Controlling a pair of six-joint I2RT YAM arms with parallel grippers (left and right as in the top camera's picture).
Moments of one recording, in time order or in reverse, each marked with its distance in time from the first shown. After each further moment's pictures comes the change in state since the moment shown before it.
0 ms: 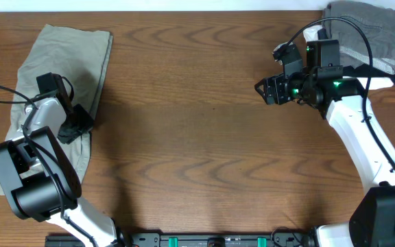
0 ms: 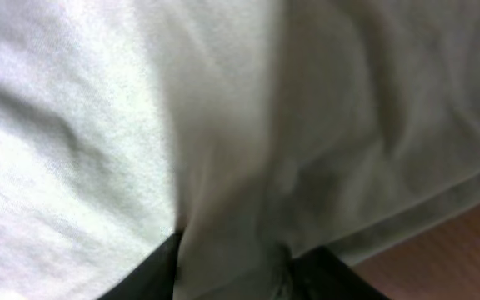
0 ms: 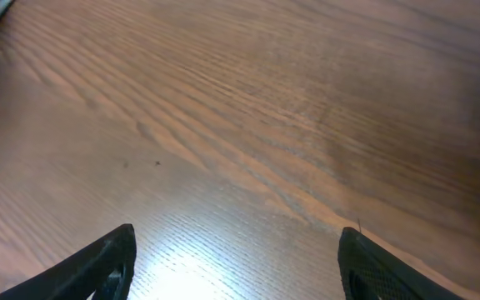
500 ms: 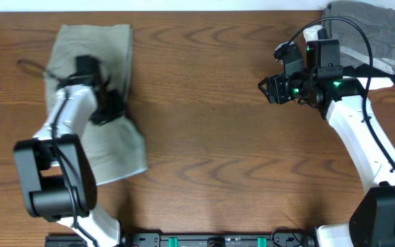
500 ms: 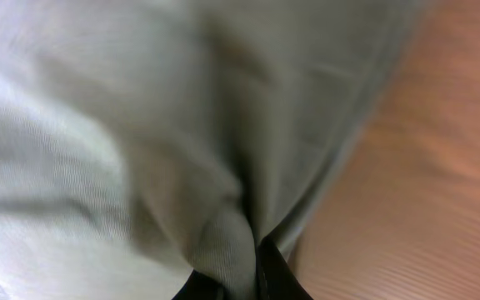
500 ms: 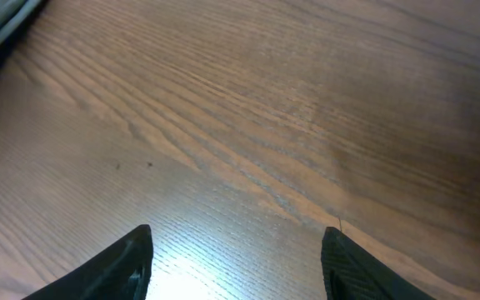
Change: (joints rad) left arm -0.288 -0.063 0.095 -0.095 0.159 0.005; right arm 0.000 0.000 0.000 0.005 0.017 0.001
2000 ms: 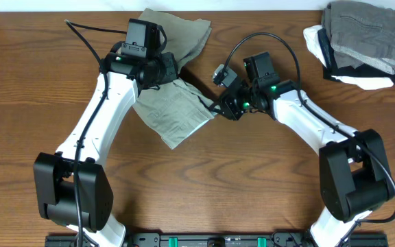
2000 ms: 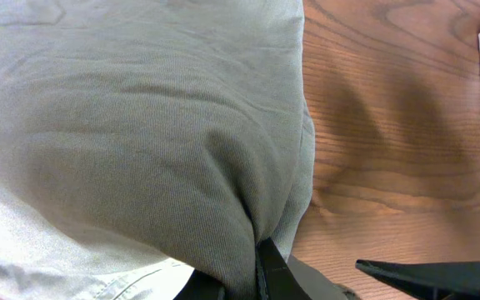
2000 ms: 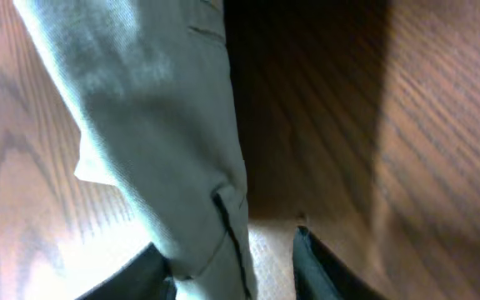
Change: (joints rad) left arm -0.320 -0.056 0.246 0.068 0.119 -0.075; right arm 0.260 0.272 0.002 0.196 -0.204 -0.187
